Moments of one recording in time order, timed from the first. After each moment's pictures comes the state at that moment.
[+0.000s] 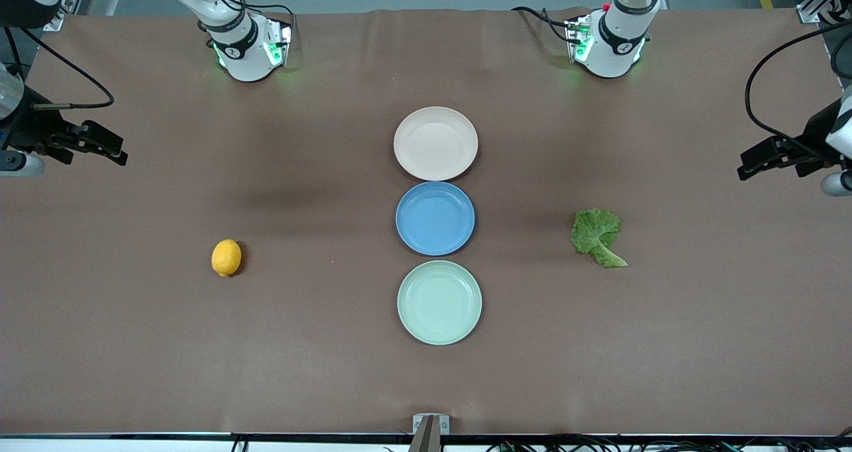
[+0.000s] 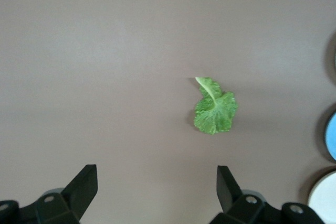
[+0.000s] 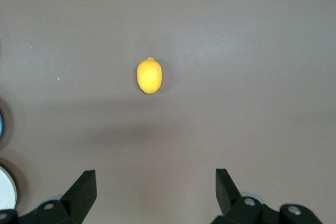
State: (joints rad) left arm 0.30 0.03 -0.29 -1.60 0.00 1.65 -0.03; right arm 0.01 -0.07 -0.04 -1.75 0.01 1.67 0.01
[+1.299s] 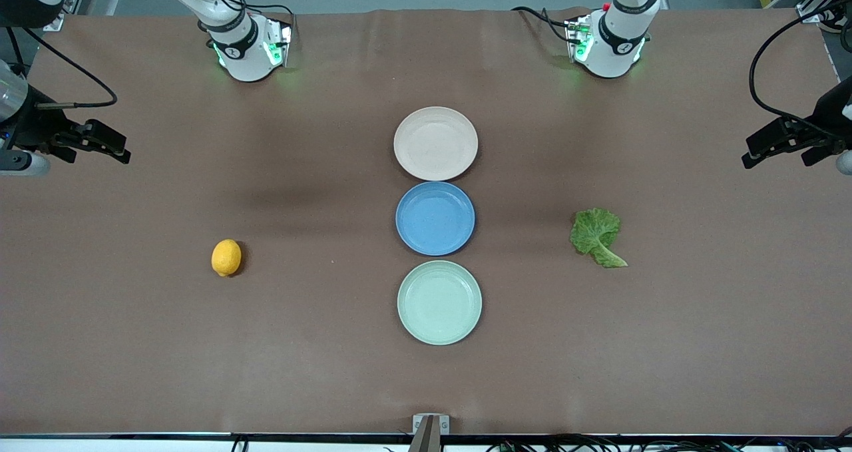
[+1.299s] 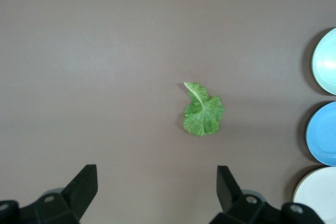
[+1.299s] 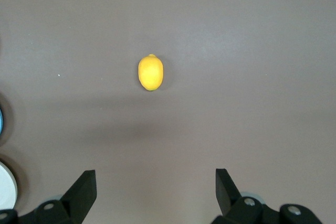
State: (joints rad) left arm -0.03 -0.01 0.03 -1.59 -0.02 1.65 -0.03; right arm 0.01 -0.07 -0.03 -1.75 0.01 1.66 0.01
